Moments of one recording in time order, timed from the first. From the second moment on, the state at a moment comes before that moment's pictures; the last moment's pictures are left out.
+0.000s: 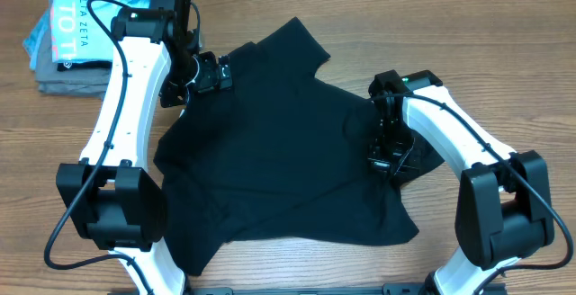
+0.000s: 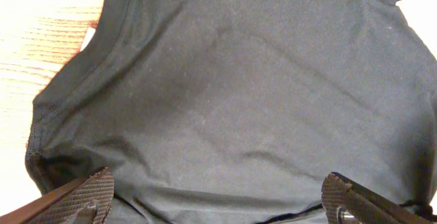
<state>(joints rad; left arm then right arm) -0.08 1.95 1.86 -1.35 0.19 -0.31 0.28 1.84 1.29 -1.32 -0.07 0.51</state>
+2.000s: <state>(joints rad) -0.08 1.95 1.86 -1.35 0.18 -0.29 0.28 1.75 1.21 -1.42 -0.07 0.60</state>
